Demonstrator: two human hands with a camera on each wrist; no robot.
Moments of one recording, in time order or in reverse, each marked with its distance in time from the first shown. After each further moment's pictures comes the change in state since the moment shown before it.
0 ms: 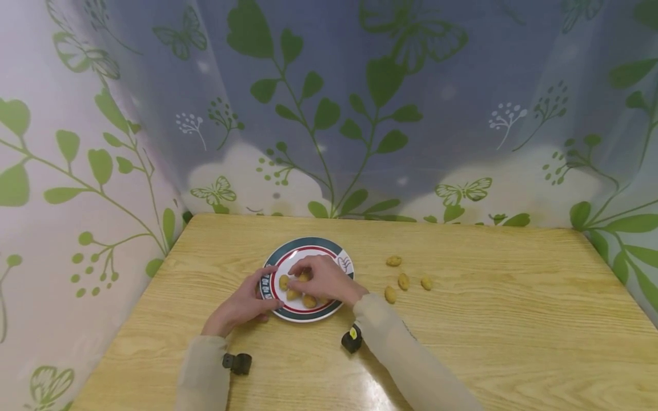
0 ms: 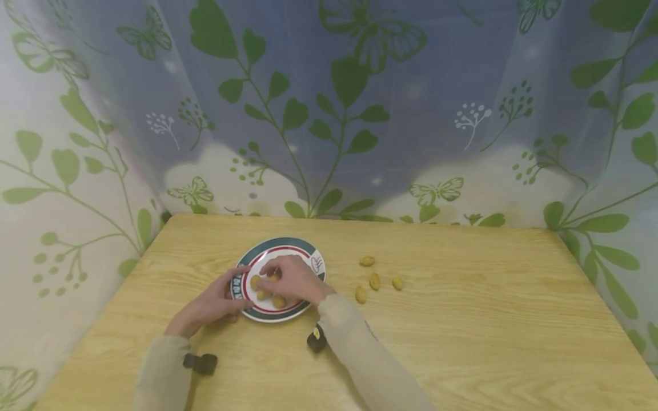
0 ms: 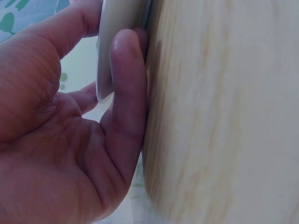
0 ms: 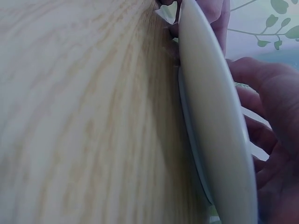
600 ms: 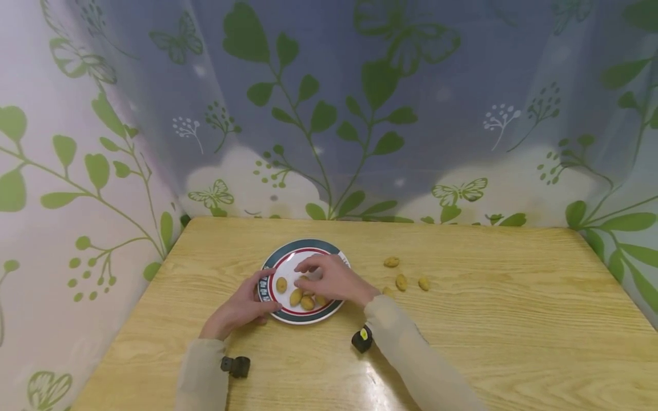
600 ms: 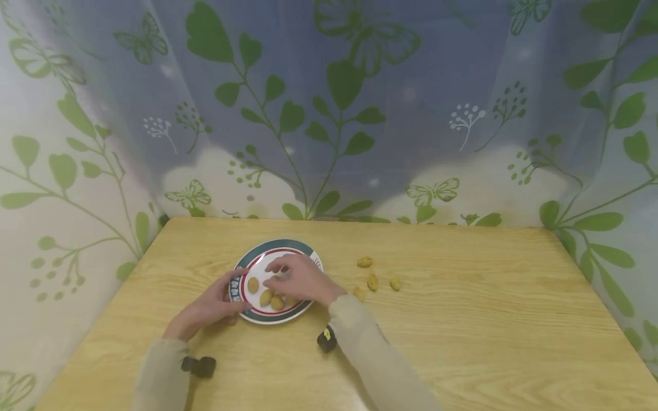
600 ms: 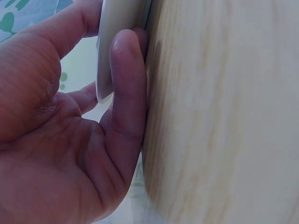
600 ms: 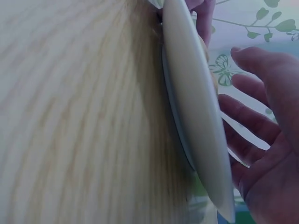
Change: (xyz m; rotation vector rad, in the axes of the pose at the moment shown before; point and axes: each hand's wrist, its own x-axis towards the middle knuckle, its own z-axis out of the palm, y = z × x) left_hand 0.000 0.000 0.000 0.012 0.007 -0.001; right_hand -0.017 0.006 -0.019 0.040 0.035 -0.077
